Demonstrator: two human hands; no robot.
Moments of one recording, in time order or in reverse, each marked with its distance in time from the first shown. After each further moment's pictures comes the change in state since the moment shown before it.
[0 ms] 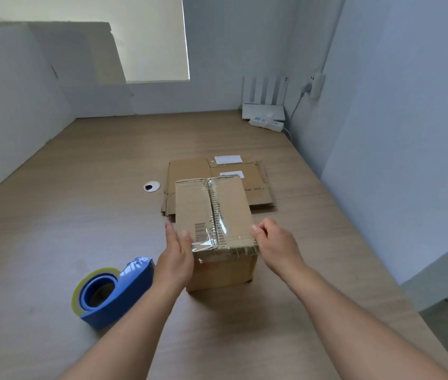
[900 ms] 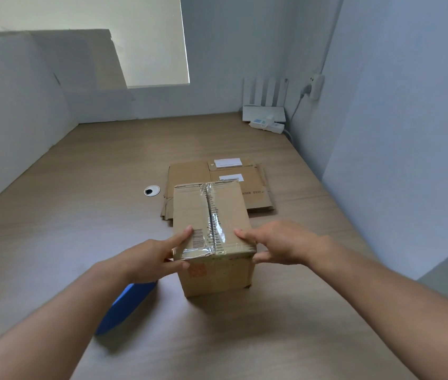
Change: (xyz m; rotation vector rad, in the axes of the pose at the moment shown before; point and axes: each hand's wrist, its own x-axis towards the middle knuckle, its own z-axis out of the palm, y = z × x) left_hand 0.038 0.001 -0.067 0.690 -0.559 0.302; right_hand 0.032 -0.002 -0.041 -0.769 -0.433 -0.639
